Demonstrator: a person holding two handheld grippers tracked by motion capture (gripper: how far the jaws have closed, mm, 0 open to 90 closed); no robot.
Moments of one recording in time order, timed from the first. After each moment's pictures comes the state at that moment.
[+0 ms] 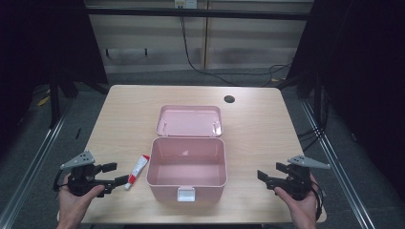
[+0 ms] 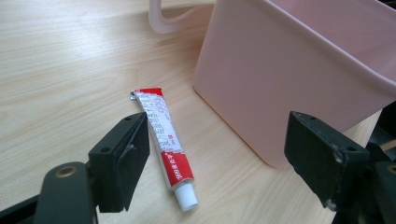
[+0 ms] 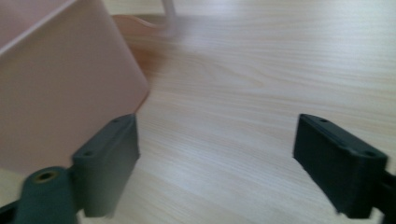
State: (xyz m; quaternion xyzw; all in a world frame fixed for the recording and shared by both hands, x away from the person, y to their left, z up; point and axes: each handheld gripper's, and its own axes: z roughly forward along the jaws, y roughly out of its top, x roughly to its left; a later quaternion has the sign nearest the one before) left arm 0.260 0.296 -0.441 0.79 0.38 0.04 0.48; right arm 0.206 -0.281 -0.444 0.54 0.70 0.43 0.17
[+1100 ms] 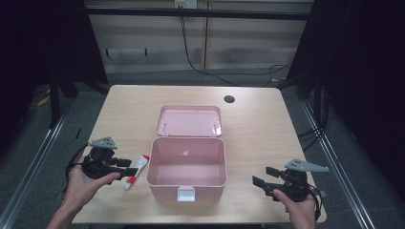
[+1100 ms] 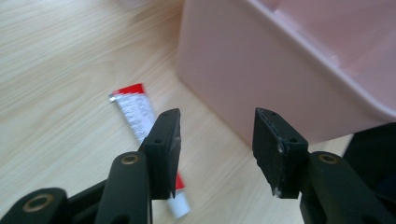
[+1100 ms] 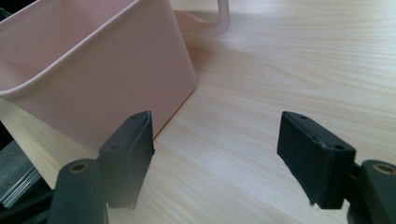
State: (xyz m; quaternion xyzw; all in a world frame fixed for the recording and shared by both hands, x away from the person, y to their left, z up) left arm 0.295 0.255 -0.407 0.87 0.34 0.00 0.35; right arm 0.196 -0.270 -0.441 0.50 0.72 0.46 0.12
